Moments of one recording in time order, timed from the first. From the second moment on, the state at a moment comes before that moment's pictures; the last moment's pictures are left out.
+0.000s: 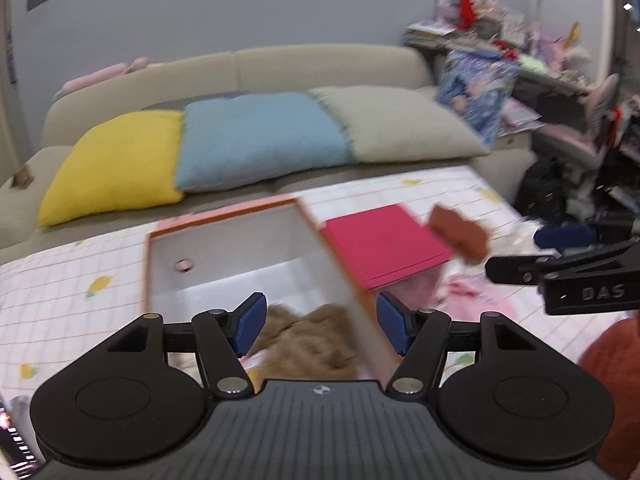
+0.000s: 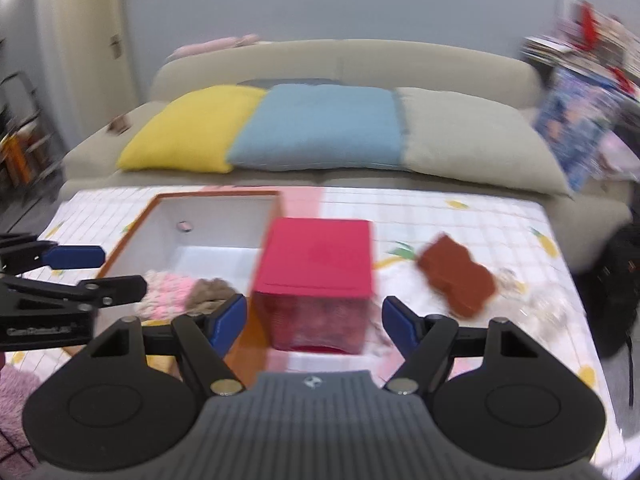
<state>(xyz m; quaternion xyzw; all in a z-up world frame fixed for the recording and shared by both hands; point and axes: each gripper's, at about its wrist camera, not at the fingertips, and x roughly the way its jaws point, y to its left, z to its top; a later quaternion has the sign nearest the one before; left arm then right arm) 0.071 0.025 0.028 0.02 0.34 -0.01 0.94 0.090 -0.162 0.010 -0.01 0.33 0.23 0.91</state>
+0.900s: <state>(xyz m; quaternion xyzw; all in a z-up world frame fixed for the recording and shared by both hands) 0.172 -0.124 -0.034 0.11 0.39 -0.19 0.89 0.154 -0.284 -0.099 0.06 0.42 0.06 0.90</state>
